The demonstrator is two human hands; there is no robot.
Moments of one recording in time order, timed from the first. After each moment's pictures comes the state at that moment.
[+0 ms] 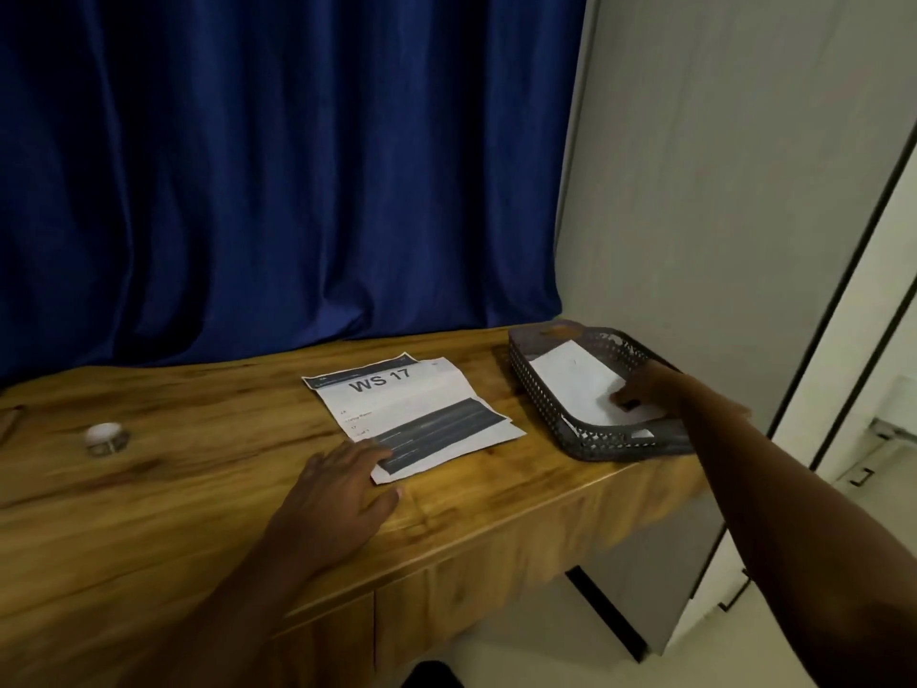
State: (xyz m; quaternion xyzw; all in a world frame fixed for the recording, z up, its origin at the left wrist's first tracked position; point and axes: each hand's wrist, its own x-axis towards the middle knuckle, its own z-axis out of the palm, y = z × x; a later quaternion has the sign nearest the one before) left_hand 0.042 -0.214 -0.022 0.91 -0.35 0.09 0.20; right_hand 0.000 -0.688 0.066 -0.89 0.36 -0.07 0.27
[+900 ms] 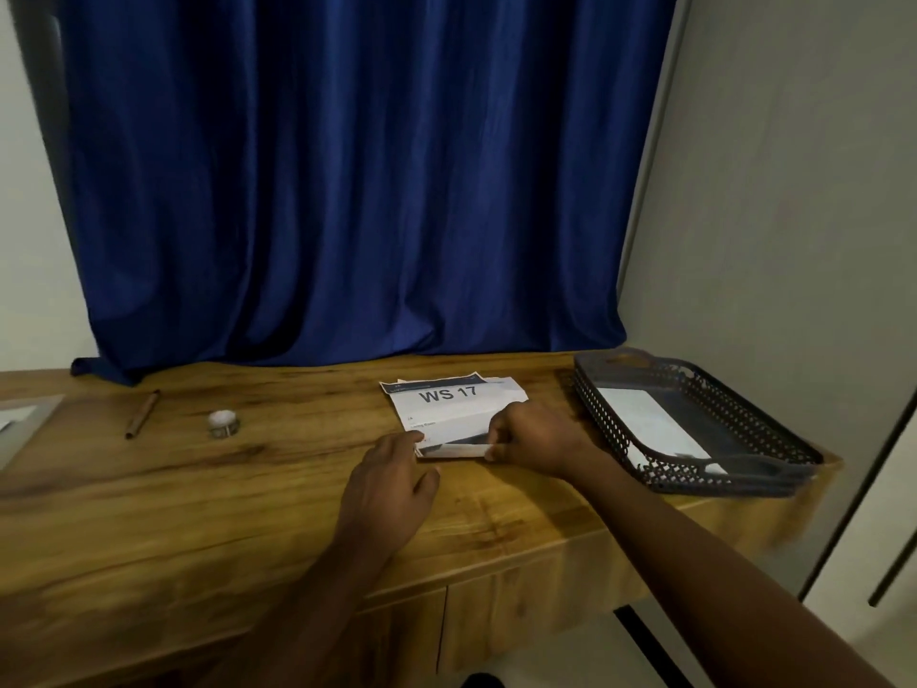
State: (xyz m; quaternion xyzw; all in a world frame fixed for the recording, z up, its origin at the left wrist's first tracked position) left_hand 0.038 -0.210 -0.020 0.90 -0.21 0.20 0.32; right_hand 0.022 -0.430 0.068 -1.00 -0.05 -0.06 0.06
